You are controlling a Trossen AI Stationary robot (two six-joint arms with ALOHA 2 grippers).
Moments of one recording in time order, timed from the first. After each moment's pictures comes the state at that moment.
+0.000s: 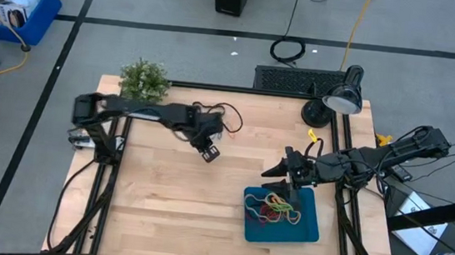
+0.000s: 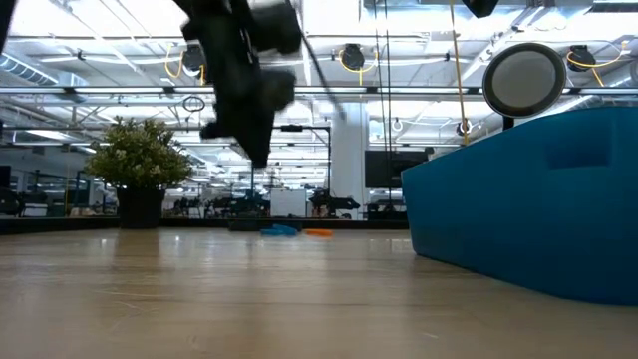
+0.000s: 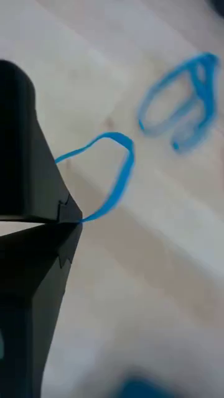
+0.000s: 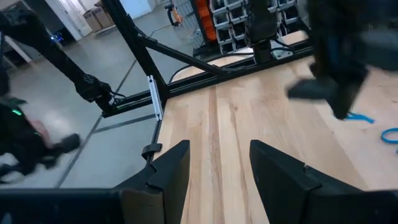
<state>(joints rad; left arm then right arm) 0.18 1.70 1.24 -0.75 0.08 -0.53 0.37 1.04 0.87 -0.14 0.19 0.47</state>
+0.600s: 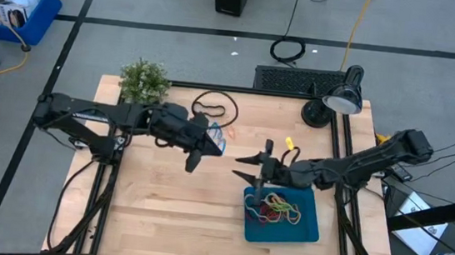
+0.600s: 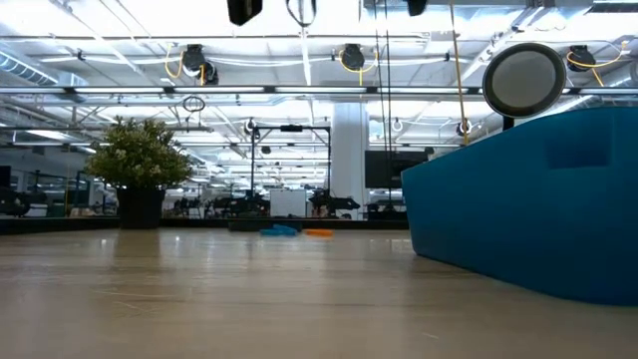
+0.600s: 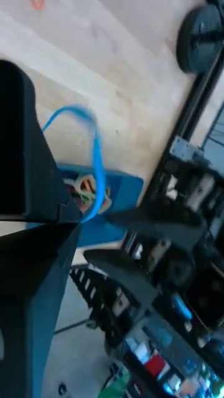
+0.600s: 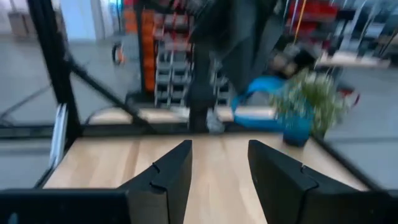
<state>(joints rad) -0.03 1.33 1.24 -0.33 0.14 -0.47 0.33 1.37 0.87 0.41 0.48 0.02</state>
